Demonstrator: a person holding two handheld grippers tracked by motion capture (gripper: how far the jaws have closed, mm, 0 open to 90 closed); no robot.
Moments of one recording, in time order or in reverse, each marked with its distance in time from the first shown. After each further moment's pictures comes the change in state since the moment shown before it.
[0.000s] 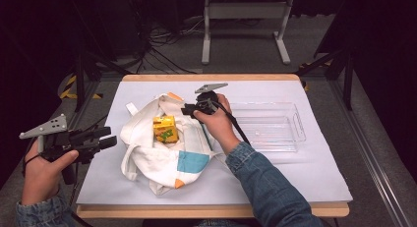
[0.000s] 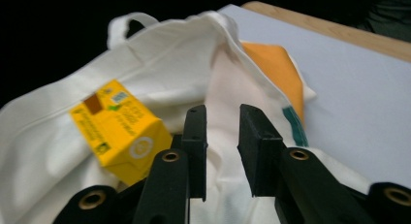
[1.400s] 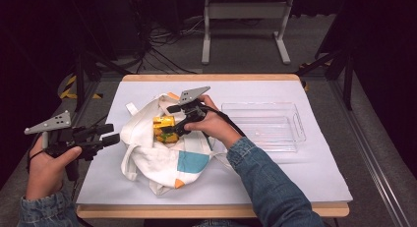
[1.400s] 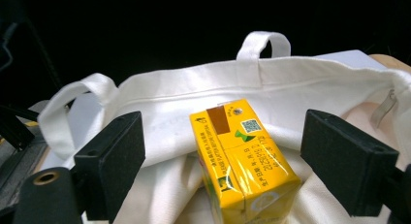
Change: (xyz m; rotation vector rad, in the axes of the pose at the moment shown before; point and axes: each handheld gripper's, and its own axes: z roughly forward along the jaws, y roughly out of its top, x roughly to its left) left arm 0.004 0.004 0.007 0.003 -0.012 0.001; right arm 0.028 0.005 0.033 -0.045 0.353 -0.314
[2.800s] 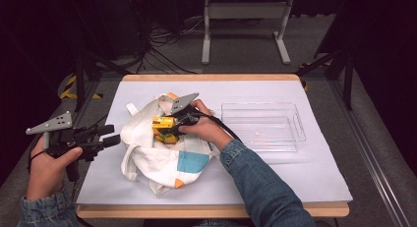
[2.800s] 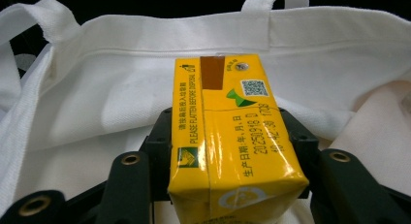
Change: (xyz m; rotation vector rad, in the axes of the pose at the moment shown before) left arm 0.000 -0.002 0.002 0.006 -0.009 -0.011; right arm -0.004 -0.014 0.026 0.113 -0.009 -0.120
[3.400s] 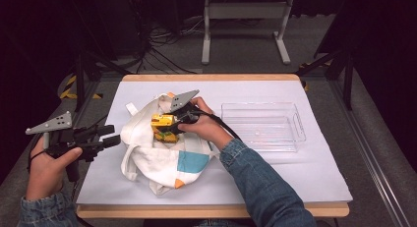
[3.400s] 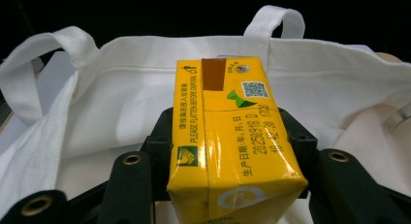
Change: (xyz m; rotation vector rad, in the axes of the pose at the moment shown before) left arm 0.000 0.000 -0.001 0.001 -0.002 -0.003; right arm 0.005 0.017 -0.012 -0.009 -0.006 -0.023
